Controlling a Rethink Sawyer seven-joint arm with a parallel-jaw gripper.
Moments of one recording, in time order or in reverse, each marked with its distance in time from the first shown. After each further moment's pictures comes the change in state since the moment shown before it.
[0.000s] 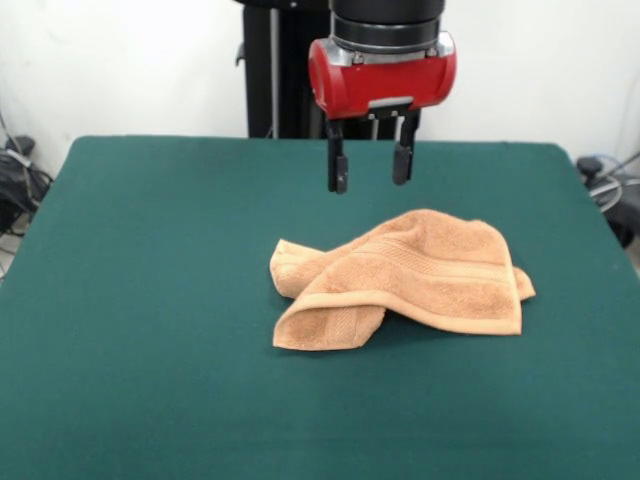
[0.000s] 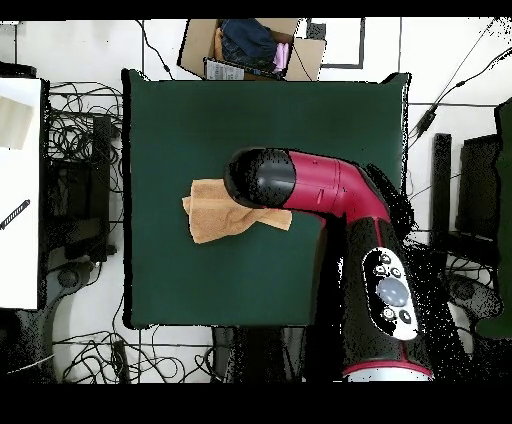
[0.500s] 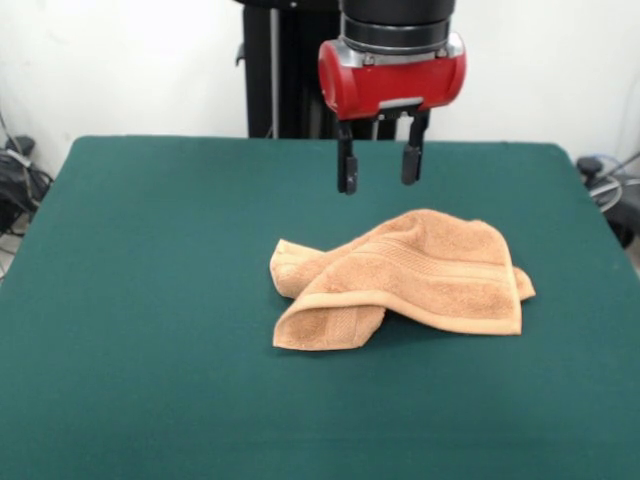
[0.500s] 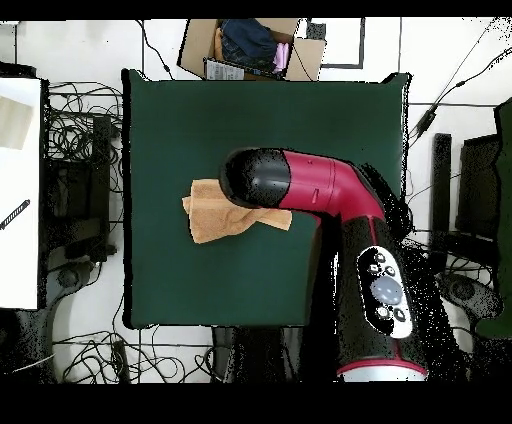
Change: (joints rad) arm 0.012 0.001 0.000 0.000 0.000 0.000 0.000
